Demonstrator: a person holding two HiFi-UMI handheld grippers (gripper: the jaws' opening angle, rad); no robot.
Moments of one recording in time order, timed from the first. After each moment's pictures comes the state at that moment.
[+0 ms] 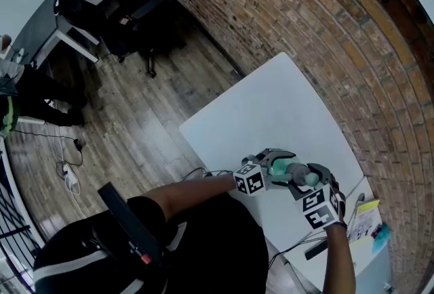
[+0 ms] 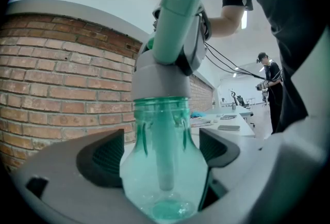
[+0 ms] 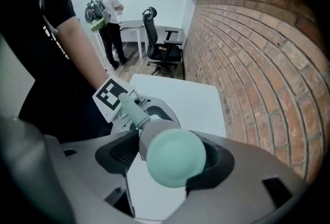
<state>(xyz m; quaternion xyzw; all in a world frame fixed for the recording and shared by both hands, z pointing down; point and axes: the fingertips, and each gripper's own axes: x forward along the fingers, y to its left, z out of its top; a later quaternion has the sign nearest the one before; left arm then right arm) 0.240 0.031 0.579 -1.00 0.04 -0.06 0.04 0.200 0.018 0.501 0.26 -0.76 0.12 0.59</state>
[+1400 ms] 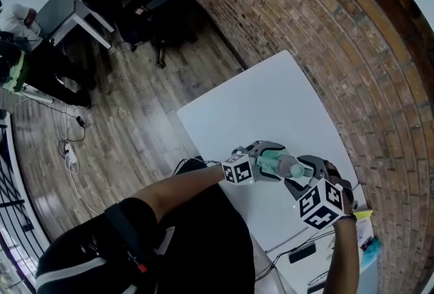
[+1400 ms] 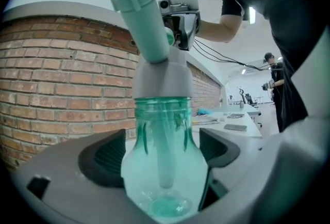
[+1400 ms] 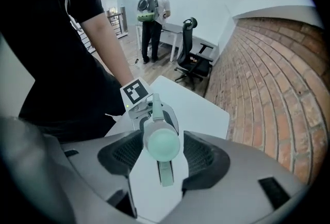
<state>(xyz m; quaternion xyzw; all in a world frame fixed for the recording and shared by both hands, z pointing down) 0.245 0.028 0.585 -0.99 0.08 -0.08 0.03 0.206 0.028 0.457 0.09 -0.80 -0.01 0.59</state>
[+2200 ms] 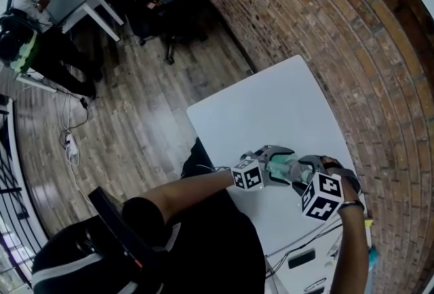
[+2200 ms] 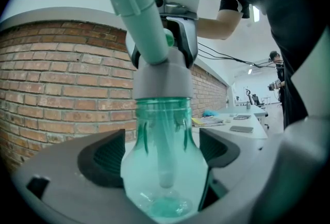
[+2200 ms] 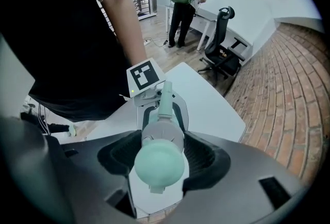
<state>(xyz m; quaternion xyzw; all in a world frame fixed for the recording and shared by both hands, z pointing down) 0.244 0.026 0.581 -0.99 0.12 -0.07 0.02 0.200 0.033 0.492 -0.06 -0.75 -0.06 0.66</state>
